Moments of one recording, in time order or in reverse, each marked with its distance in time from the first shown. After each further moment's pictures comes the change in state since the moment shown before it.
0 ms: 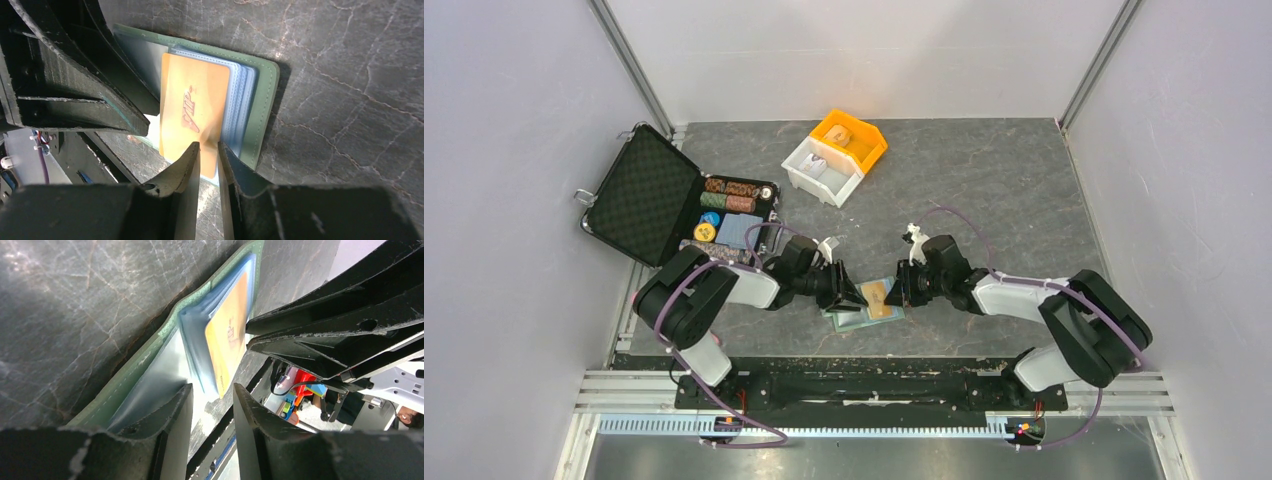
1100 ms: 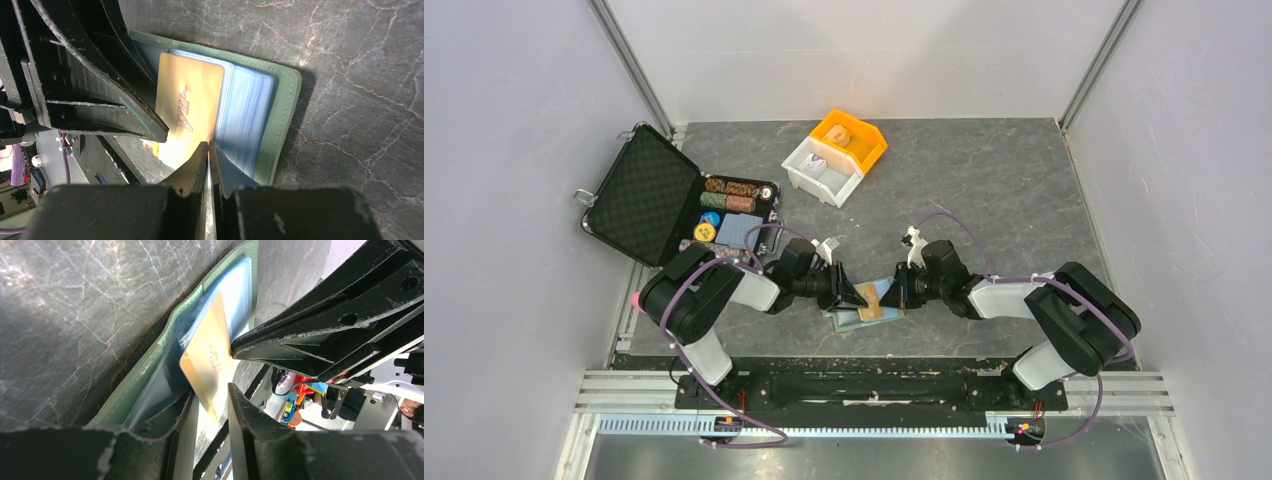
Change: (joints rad) left arm -0.001 0.044 -0.033 0.142 0.016 0.000; right arm 0.014 0.075 -0.055 0.207 -0.046 0.086
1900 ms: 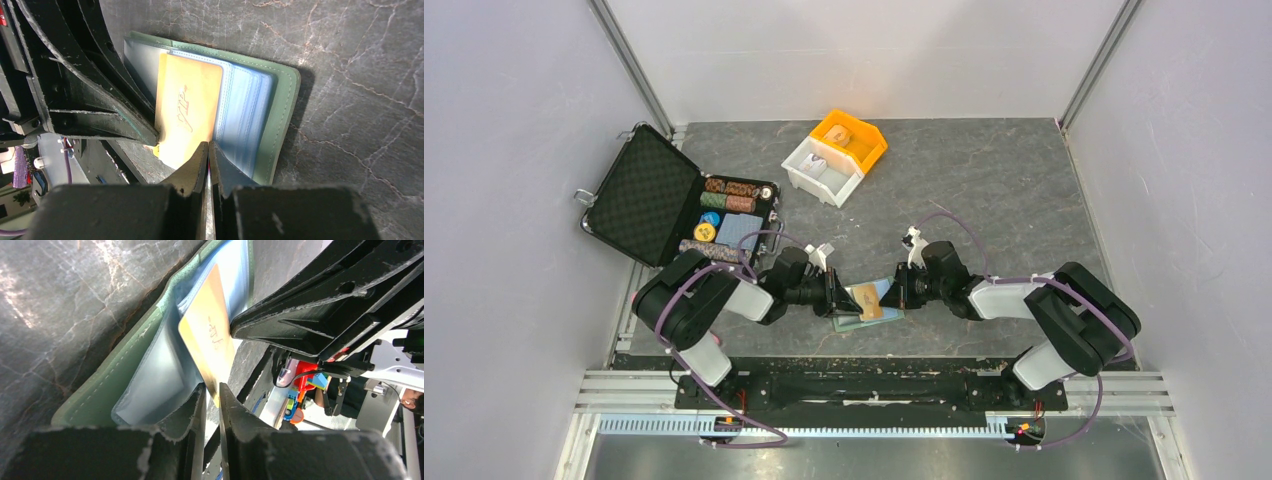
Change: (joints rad) left arm -0.002 -0.043 -0.101 0.107 0.000 -0.007; right arm 0.002 0.000 -0.009 0.015 0.006 0.015
